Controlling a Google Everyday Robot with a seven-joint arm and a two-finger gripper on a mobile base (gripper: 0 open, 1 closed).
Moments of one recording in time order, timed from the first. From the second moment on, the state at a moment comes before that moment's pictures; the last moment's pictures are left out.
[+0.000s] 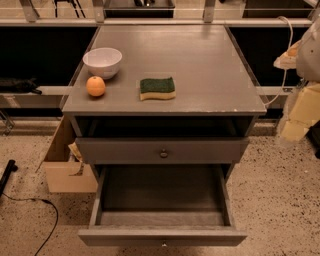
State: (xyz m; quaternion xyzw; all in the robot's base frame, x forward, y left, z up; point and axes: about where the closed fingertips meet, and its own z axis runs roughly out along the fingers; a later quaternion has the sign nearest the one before) arm 0.438 -0.217 0.976 -0.60 0.78 -0.03 0.16
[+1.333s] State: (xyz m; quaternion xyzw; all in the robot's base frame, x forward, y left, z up) arm 0.516 -0.173 0.966 -0.60 0.74 0.15 0.28
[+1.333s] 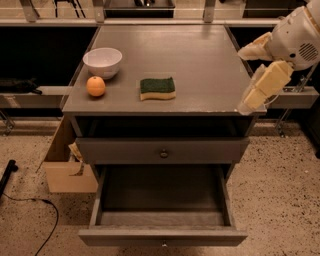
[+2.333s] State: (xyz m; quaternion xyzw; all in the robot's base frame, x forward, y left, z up) arm 0.557 -0.140 0.958 -0.51 0.74 0.22 0.37
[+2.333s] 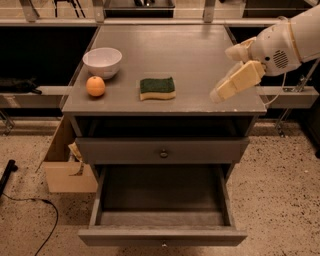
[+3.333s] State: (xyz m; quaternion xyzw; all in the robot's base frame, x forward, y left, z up) arm 0.619 -0.110 0.976 -0.53 0.72 0.21 0.40
